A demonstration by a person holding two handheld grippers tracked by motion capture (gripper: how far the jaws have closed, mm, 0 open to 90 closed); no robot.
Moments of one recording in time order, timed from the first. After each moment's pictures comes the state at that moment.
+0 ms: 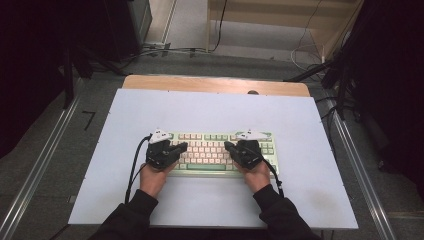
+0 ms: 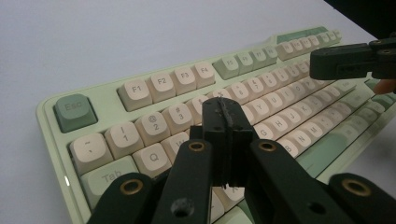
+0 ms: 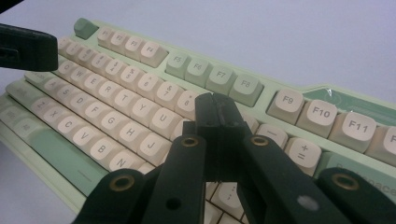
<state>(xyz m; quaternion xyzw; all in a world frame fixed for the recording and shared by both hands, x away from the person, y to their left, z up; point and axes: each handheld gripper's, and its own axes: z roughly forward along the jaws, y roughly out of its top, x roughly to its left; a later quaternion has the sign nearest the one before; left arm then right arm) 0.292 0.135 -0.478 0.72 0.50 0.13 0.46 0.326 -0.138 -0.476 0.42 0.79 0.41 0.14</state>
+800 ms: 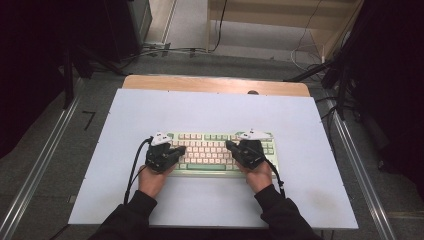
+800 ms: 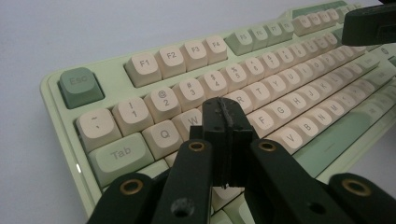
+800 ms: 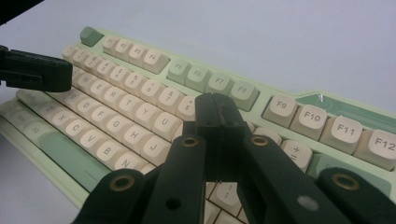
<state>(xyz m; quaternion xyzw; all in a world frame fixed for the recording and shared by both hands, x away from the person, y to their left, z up) 0.291 0.136 -0.488 0.74 0.50 0.14 0.43 0.323 -0.143 -0.470 0.42 0.79 0.42 0.14</state>
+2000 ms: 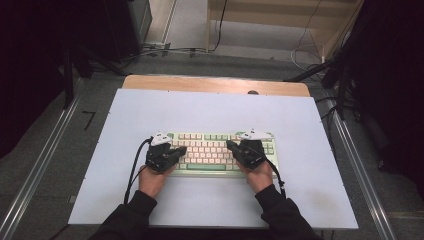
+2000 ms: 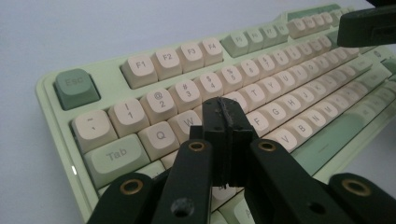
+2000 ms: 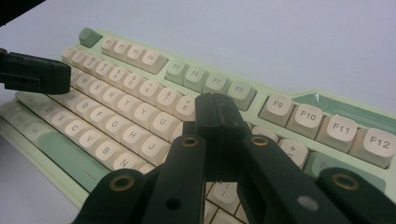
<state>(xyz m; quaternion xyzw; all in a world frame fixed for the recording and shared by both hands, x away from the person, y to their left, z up) 0.290 0.137 -0.487 0.73 0.50 0.13 0.44 0.323 -0.145 -0.469 0.42 0.79 0.42 0.15</state>
